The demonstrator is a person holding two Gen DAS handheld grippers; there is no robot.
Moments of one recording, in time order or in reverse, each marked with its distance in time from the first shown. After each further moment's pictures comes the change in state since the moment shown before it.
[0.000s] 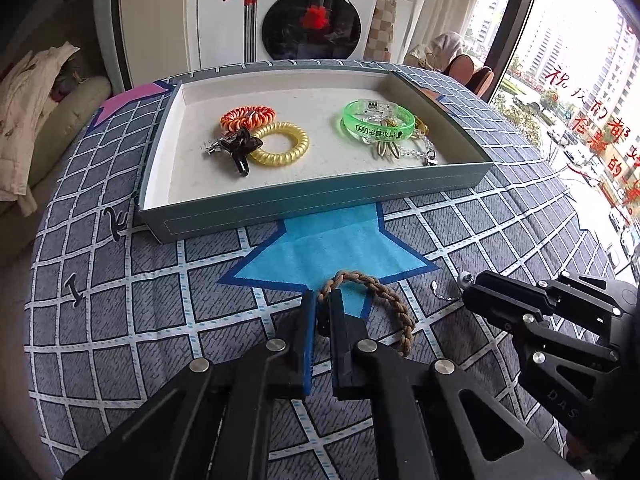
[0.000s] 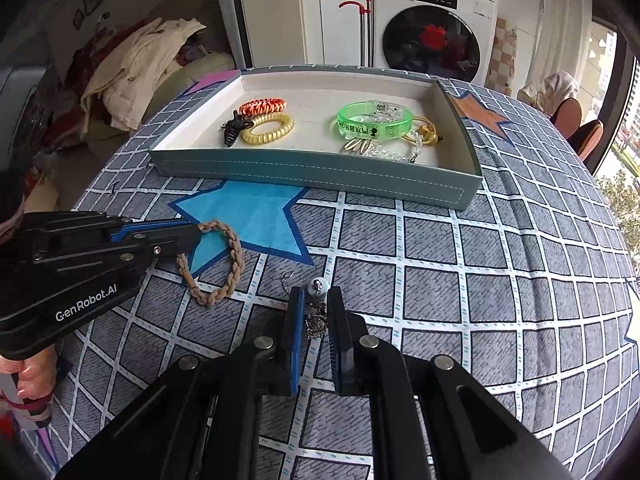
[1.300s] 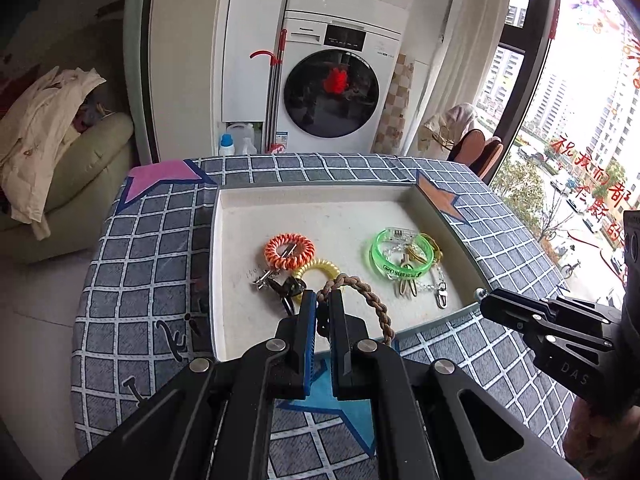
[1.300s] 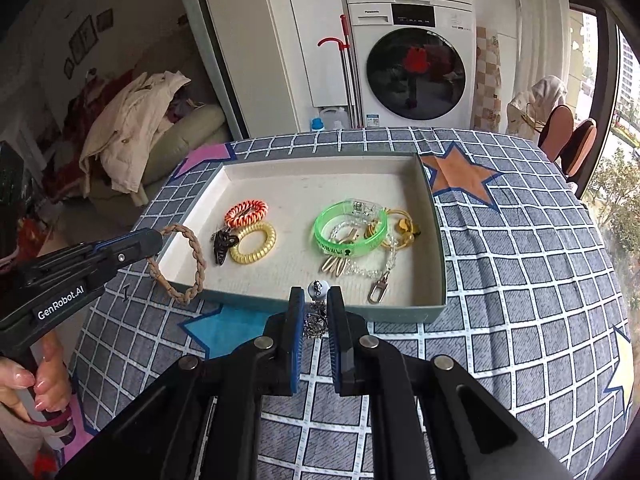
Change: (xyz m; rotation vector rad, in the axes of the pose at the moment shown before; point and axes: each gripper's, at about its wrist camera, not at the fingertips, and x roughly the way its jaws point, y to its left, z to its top) left arm -0.043 0.032 0.079 -0.069 -0.196 0.017; right arm -0.018 -0.031 0.089 0.102 -0.101 0.040
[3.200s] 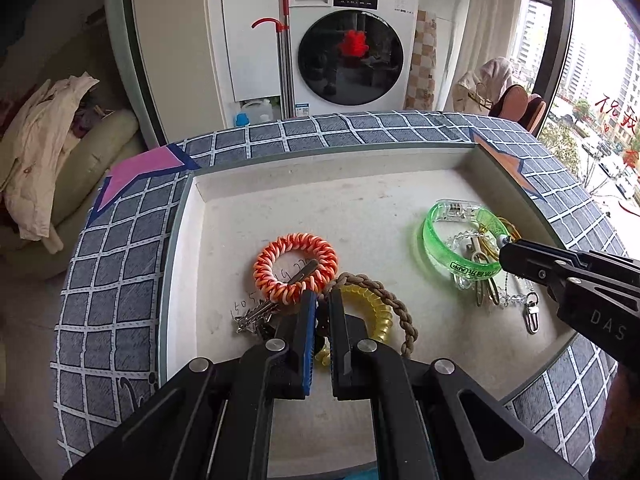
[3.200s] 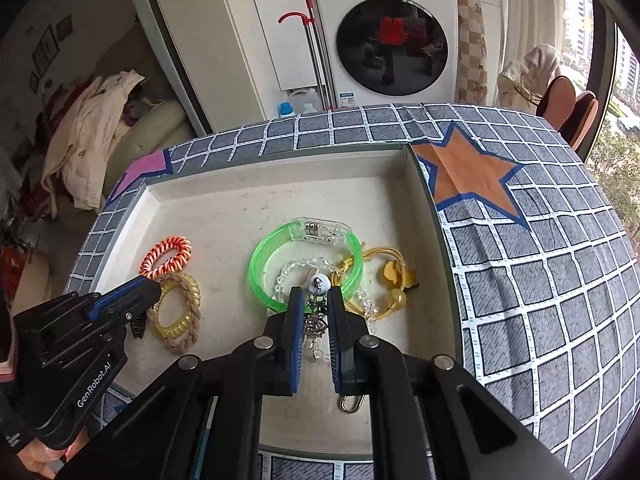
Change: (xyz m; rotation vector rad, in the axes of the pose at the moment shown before) left arm 0.111 -0.008 0.014 0.076 0.104 0.153; right arm 0.097 -0.030 0.041 0.080 0.073 -0.057
